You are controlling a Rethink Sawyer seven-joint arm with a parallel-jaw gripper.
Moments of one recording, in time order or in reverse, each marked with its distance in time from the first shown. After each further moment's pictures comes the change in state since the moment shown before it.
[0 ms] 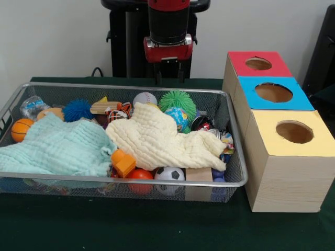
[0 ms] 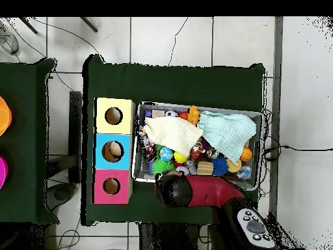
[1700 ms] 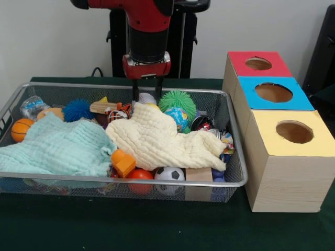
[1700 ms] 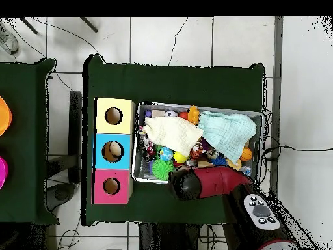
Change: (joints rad) arm -0.054 0.097 0.023 -0.125 -0.238 0.060 0.000
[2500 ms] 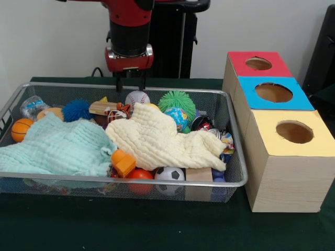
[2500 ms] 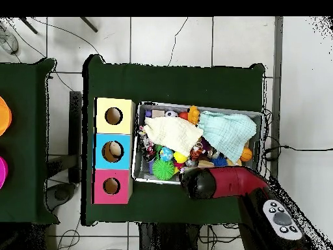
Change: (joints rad) arm -0.098 -0.043 0.046 0.000 -0.014 0.125 0.000
